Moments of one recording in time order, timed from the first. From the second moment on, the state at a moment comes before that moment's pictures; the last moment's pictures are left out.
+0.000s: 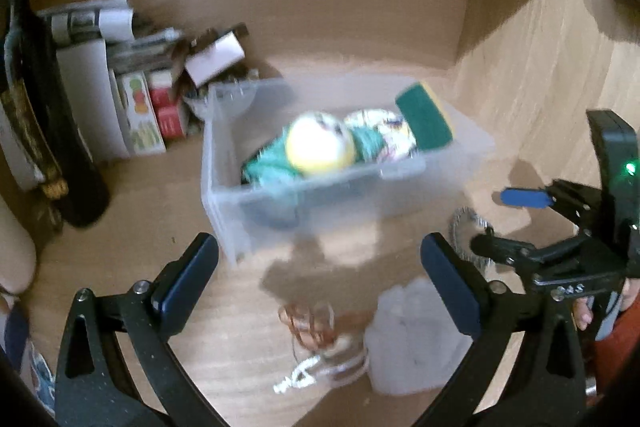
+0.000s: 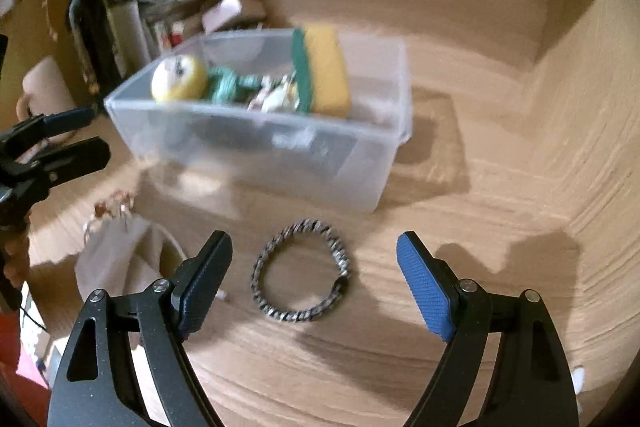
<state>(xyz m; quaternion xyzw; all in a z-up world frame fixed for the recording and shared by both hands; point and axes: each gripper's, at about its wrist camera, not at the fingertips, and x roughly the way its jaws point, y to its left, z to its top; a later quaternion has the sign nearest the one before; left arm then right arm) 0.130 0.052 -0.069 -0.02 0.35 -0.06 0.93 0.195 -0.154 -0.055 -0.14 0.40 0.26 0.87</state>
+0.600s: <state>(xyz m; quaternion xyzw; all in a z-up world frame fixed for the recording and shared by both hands) 0.105 0.017 -0.099 -0.03 0.40 -0.11 0.91 0.197 -0.144 -0.070 -0.15 0.41 0.24 0.87</state>
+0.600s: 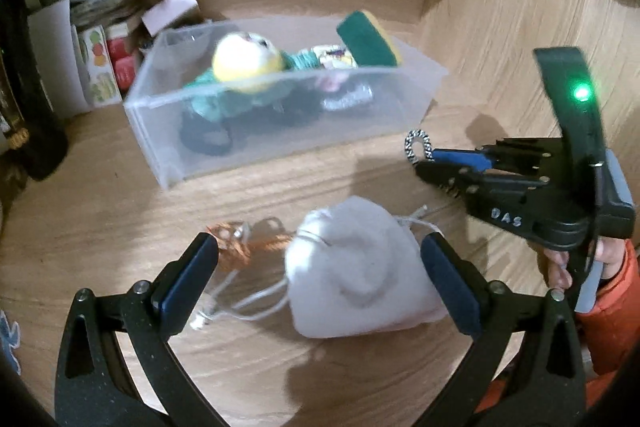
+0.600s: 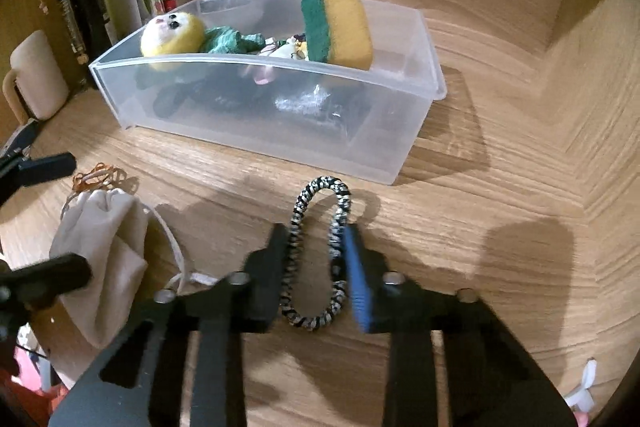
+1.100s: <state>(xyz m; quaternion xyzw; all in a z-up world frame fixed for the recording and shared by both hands) 0.099 0.012 -0.105 -0.02 0.39 -0.12 0.91 0.145 -0.177 -0.033 -0.10 0.34 0.26 0.90</state>
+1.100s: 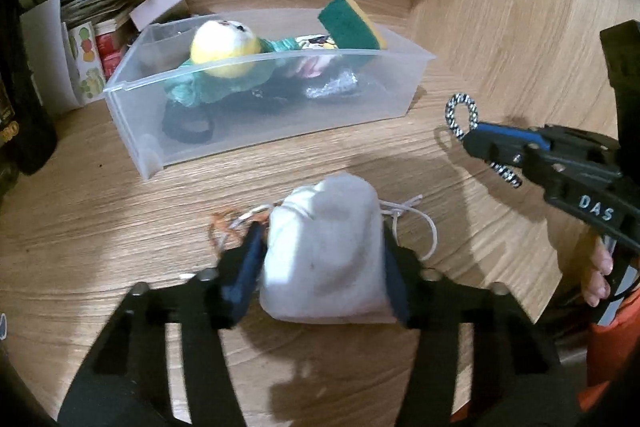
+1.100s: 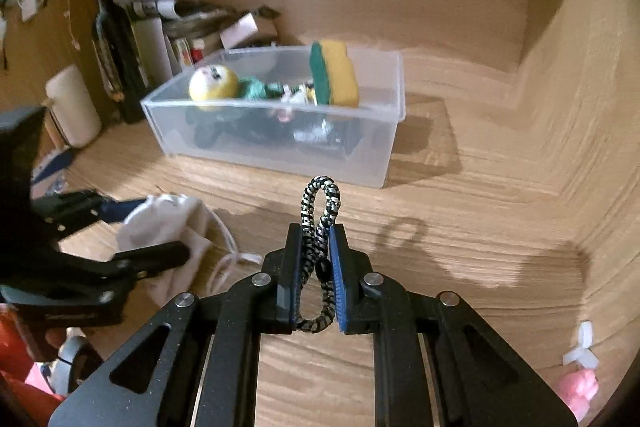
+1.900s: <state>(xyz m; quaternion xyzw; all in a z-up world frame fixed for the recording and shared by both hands) 0.109 0.067 0.007 -0.03 0.23 -0.06 0.97 0.161 -0.152 0.014 -0.07 0.27 0.30 0.91</state>
